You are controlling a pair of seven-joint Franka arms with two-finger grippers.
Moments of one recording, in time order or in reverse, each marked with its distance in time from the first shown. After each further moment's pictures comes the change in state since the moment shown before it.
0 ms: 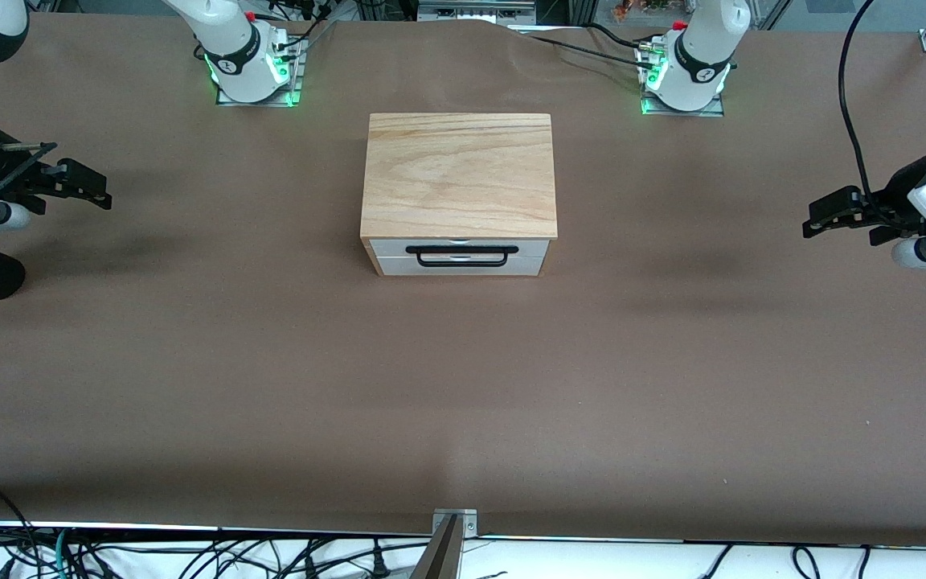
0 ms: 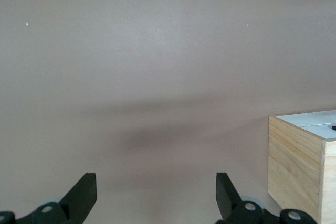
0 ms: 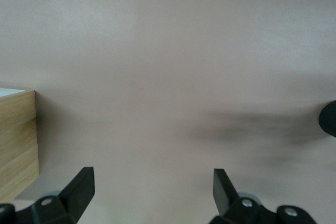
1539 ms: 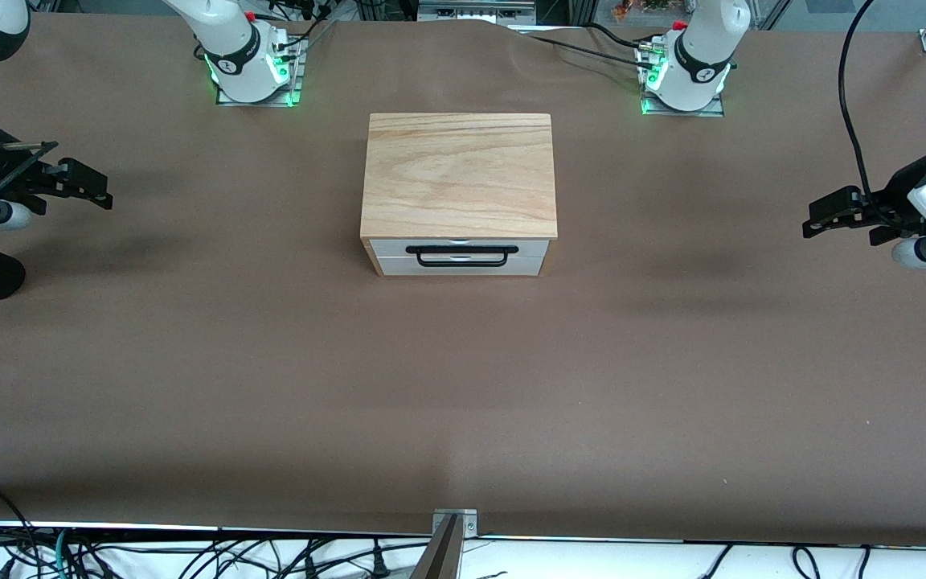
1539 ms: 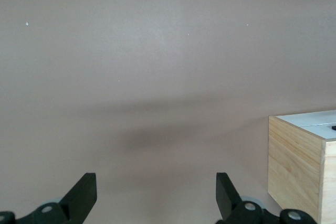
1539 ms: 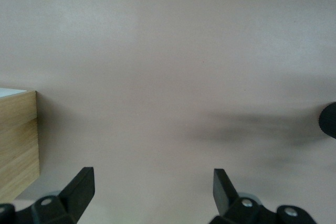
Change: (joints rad) left arm 0.000 0.000 0.000 0.000 0.000 0.000 0.000; right arm 0.001 0.000 0.003 0.004 0.000 -0.001 0.000
